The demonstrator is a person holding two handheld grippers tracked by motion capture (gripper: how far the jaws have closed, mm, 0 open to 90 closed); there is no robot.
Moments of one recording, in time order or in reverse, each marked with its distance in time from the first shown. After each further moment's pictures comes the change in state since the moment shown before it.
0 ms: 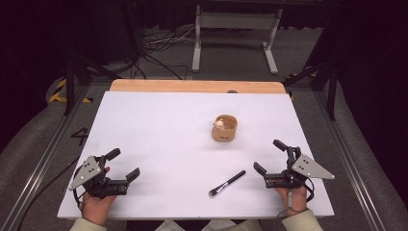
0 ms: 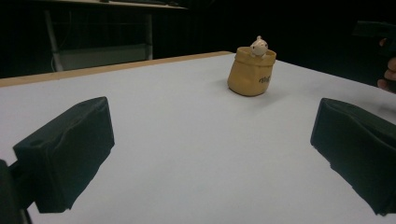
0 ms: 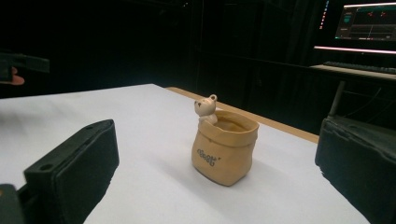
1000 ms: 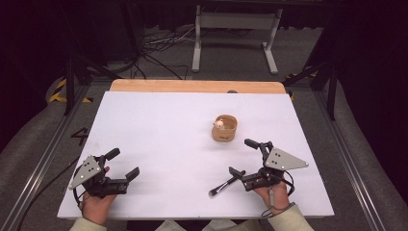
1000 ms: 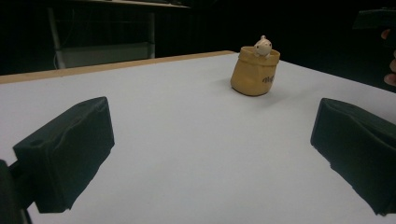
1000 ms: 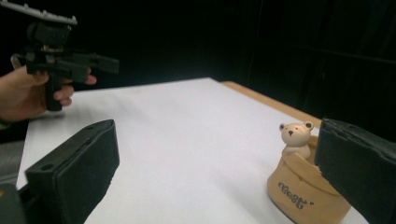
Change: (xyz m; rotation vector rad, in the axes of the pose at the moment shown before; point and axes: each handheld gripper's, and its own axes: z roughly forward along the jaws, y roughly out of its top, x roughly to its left) left arm 0.002 -0.001 0.001 0.001 0.009 -0.013; right arm 0.040 0.033 0.049 0.104 0.223 -0.023
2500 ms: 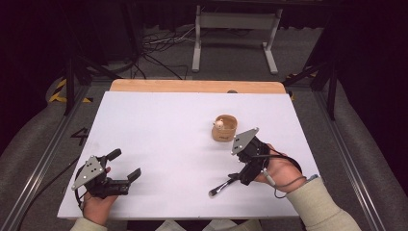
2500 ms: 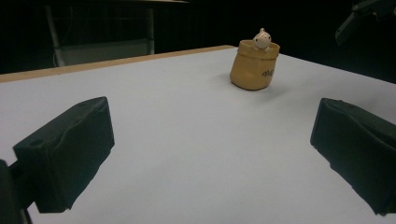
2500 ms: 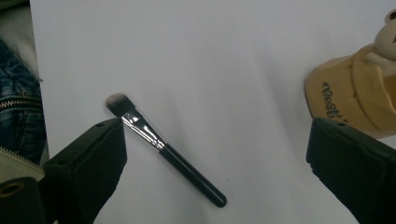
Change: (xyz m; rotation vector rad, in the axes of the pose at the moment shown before) left arm -0.002 -0.001 0.002 0.019 0.002 0.020; right arm -0.011 0.052 0.052 0.856 0.248 -0.214
